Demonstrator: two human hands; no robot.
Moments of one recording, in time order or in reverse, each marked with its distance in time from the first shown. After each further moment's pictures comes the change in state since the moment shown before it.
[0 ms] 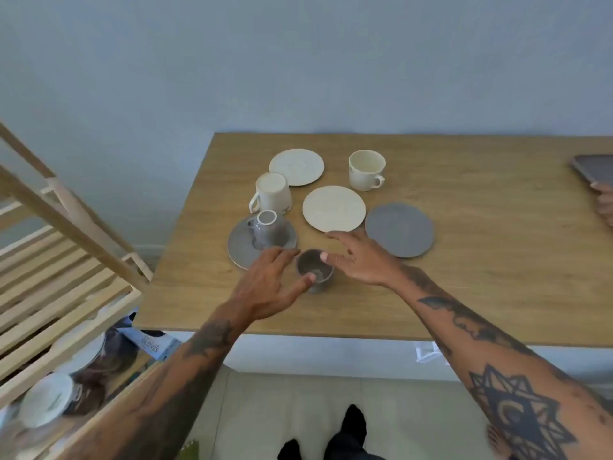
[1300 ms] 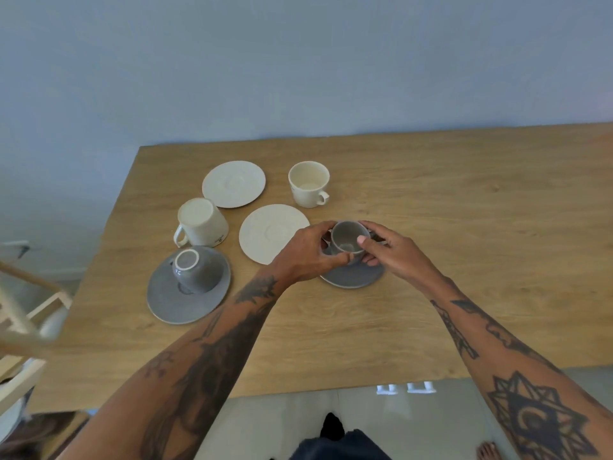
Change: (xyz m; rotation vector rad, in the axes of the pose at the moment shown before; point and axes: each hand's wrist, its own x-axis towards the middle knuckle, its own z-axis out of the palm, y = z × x) left_hand 0.195 0.096 0.075 -0.307 -0.131 0.126; right_hand 0.018 0.147 -0.095 0.534 0.301 0.181
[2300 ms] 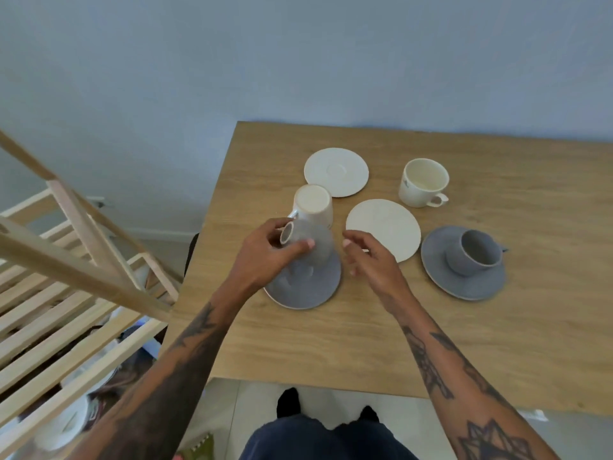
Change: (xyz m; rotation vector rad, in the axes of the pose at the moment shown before) left_hand -0.150 -0.125 -0.171 -0.369 0.354 -0.406; right_hand -0.001 -0.097 0.228 0.177 -0.038 0.054
